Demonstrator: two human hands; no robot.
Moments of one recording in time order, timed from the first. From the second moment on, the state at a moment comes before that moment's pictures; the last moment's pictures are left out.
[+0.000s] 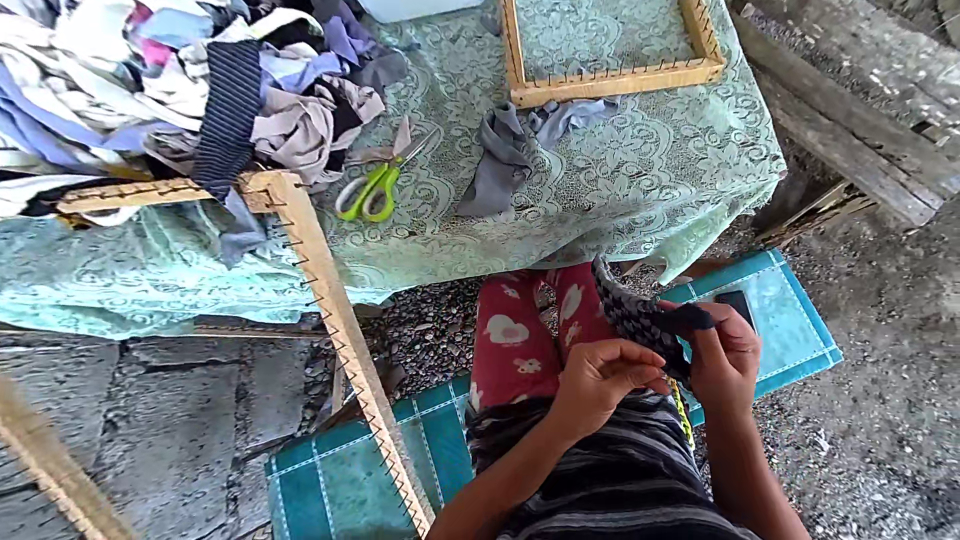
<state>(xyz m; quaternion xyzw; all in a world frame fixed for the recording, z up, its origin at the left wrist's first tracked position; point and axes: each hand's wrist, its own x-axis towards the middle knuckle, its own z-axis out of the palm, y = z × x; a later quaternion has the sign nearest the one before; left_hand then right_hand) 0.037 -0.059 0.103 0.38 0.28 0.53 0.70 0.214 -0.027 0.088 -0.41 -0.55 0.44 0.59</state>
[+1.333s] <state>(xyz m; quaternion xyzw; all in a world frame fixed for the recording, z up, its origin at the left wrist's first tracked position) 0.005 -0.059 0.068 0.73 0.34 0.53 0.26 0.199 -0.065 0.093 -0.37 -0.51 0.58 0.53</state>
